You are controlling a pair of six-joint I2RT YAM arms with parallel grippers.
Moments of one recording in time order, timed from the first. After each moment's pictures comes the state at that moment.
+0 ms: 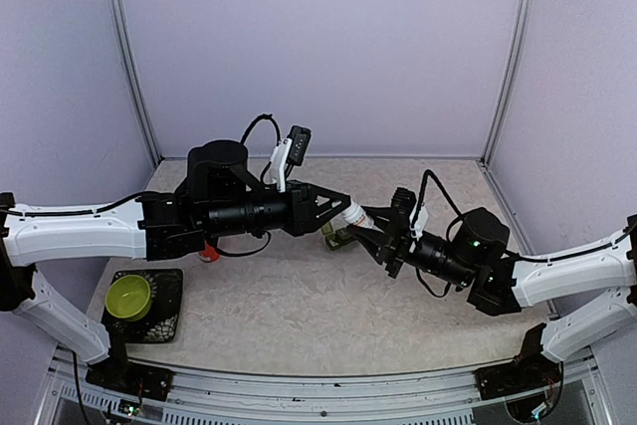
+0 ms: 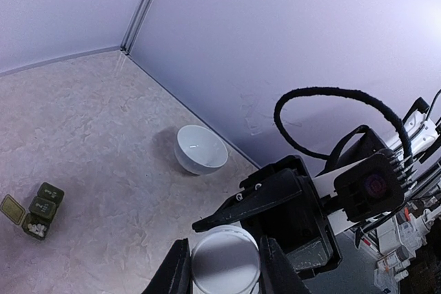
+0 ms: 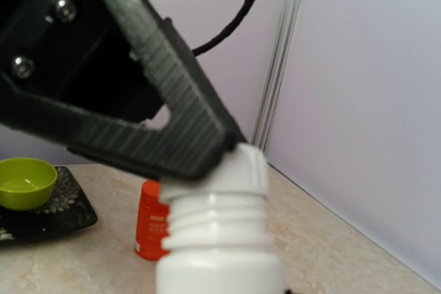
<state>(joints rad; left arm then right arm) -1.07 1.42 1.08 0.17 0.10 -0.51 1.02 1.26 0.50 0.92 -0.07 -0.21</state>
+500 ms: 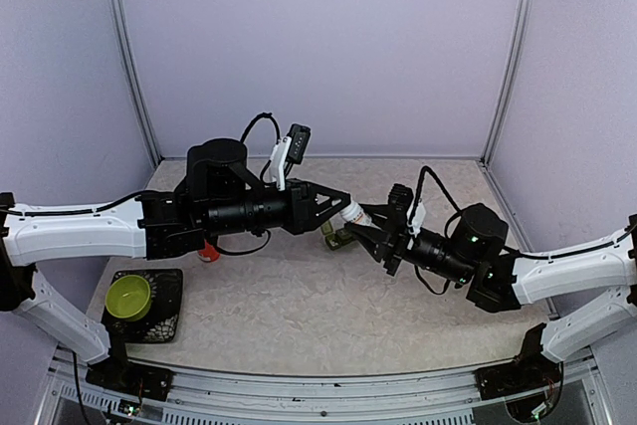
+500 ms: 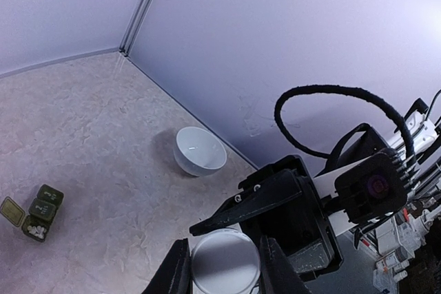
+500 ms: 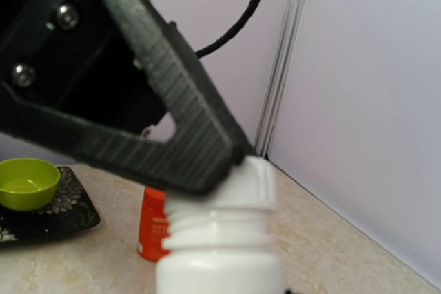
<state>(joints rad) -1.07 1.42 1.09 0.17 0.11 -0.51 1.02 1.26 0.53 0.88 -0.08 -0.21</state>
